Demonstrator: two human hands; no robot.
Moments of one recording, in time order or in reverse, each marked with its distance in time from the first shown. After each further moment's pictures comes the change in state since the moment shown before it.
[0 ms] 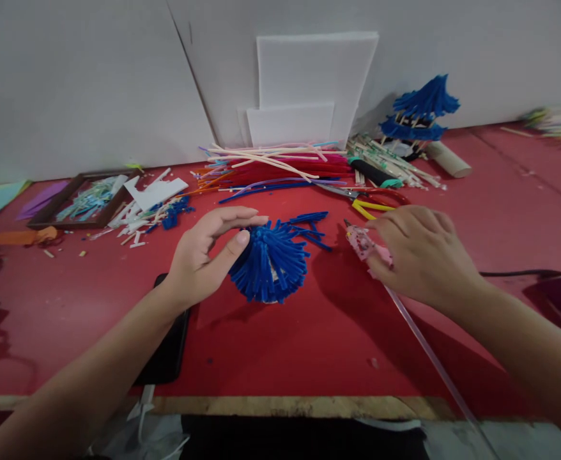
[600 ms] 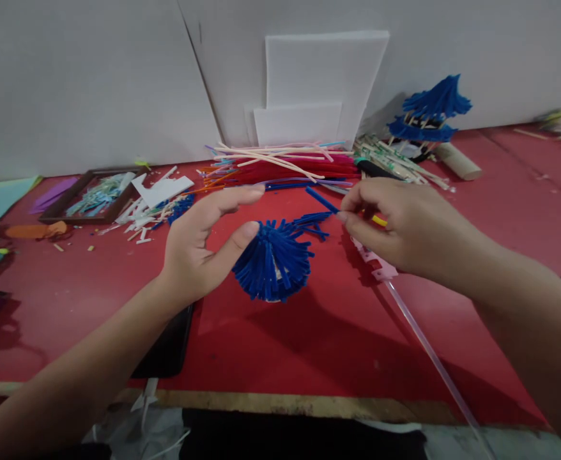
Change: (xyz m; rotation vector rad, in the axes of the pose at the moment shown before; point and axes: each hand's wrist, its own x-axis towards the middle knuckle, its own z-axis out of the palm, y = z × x) left_hand 0.012 0.020 -0.004 0.230 0.080 0.149; right_hand 0.064 -0.017 -0.054 0.481 -0.072 -0.061
